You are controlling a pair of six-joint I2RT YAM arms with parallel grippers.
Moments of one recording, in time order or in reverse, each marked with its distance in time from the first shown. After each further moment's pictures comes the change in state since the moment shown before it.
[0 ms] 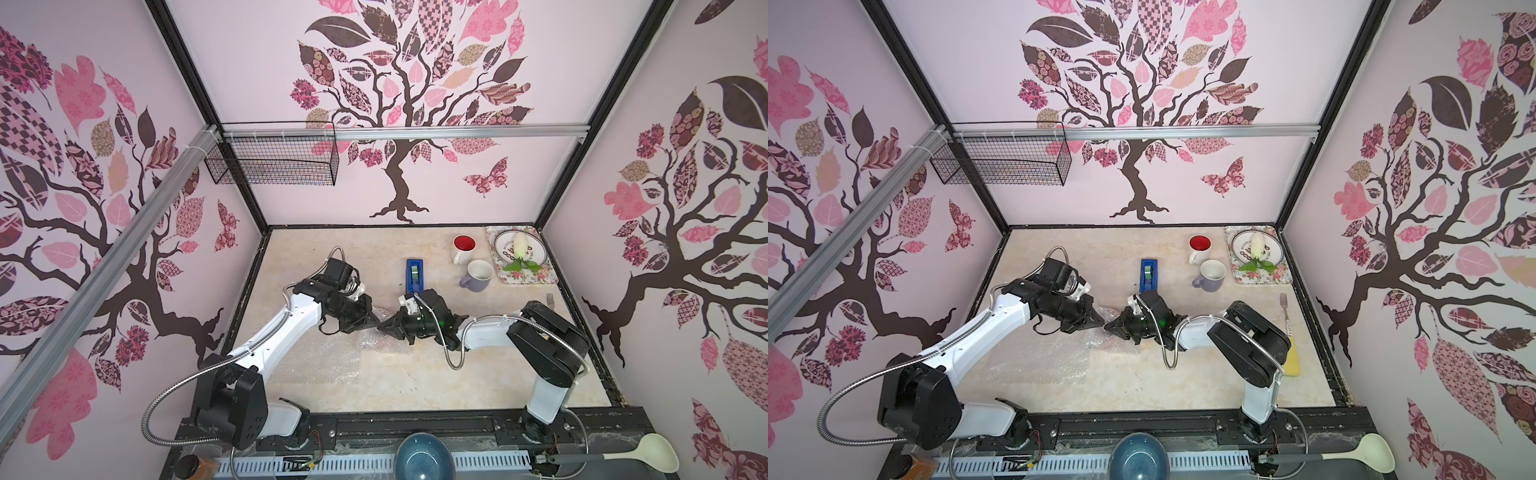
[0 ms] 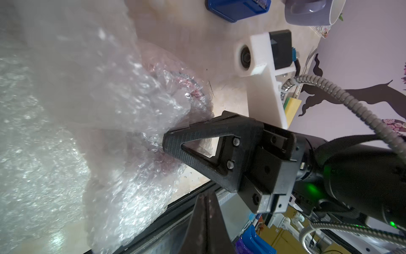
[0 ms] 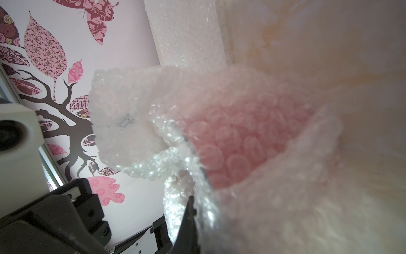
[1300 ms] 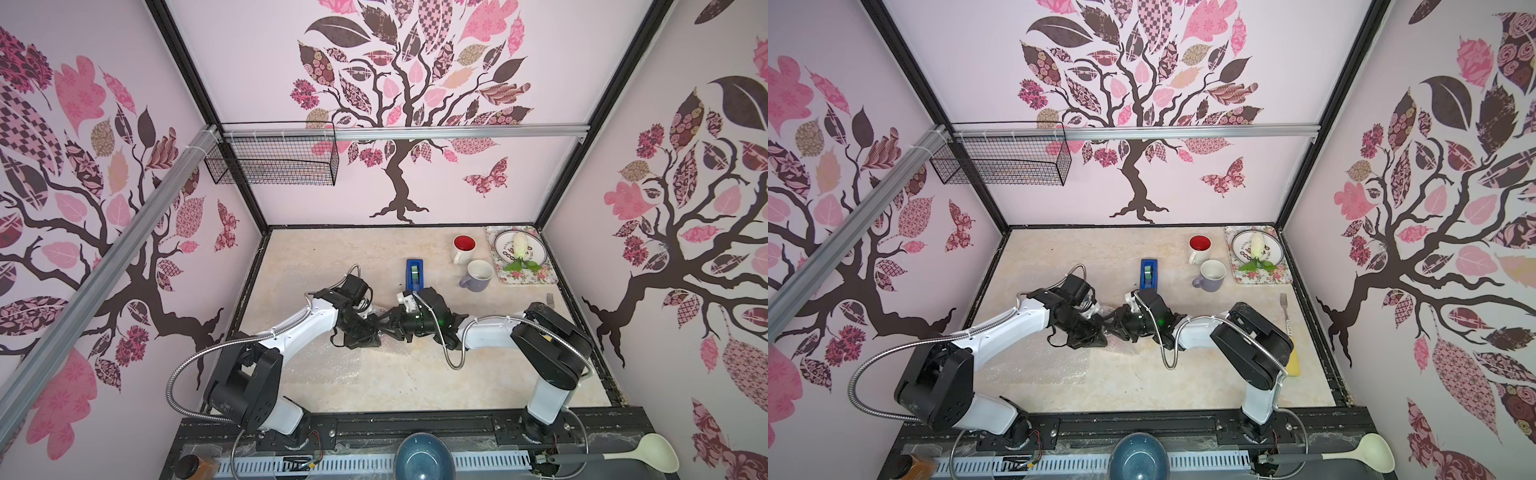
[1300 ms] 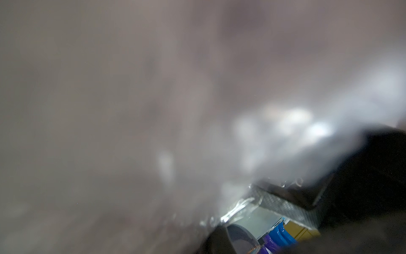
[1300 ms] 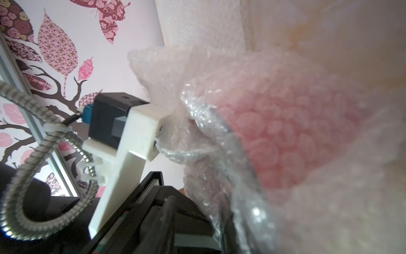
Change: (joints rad) left arm -0.090 0.100 -0.111 0.038 -0.129 0.039; right arm 0.012 -0.026 0.023 -0.018 0.022 -0.002
